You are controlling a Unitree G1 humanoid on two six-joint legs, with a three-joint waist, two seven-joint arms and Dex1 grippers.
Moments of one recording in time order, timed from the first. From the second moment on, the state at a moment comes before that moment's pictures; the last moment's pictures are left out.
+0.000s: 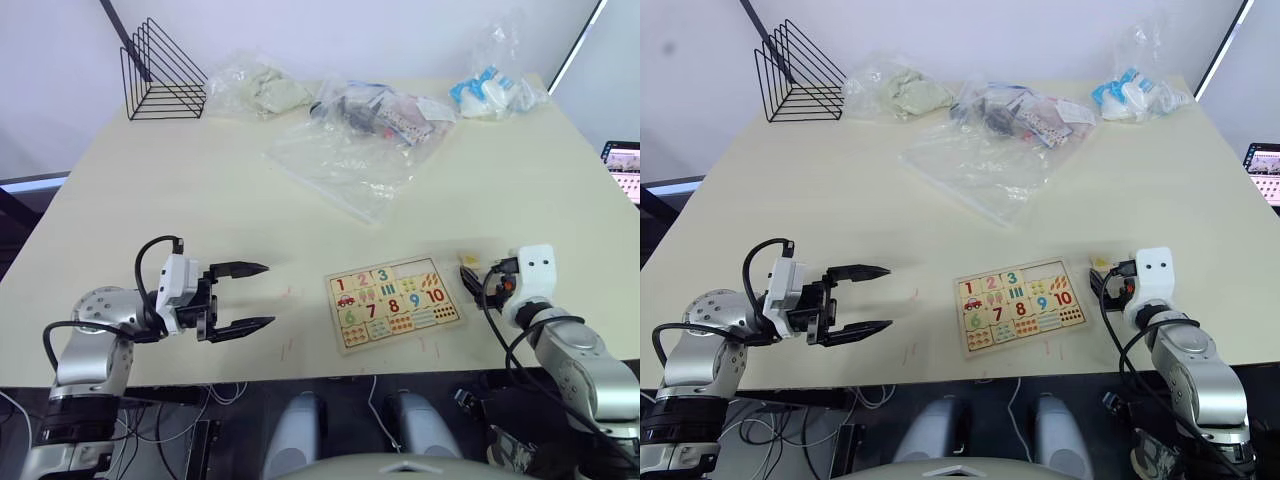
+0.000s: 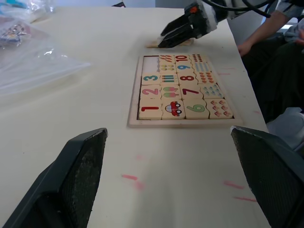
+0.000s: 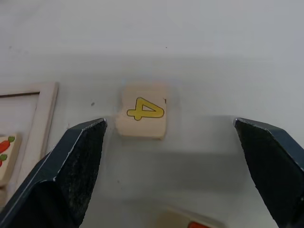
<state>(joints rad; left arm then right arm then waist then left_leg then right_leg) -0.08 0.73 0.18 0.05 -0.50 -0.03 -1.48 0.00 -0.35 -0.17 -0.43 0.33 0.78 0.16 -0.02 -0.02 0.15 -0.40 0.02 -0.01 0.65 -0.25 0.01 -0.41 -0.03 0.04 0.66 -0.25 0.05</state>
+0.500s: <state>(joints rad) -0.10 0.73 0.18 0.05 -0.51 -0.02 -1.48 -0.03 -0.33 -0.14 -0.42 0.29 0.81 0.16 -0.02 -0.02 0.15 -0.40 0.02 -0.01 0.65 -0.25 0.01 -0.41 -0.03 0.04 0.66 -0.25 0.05</state>
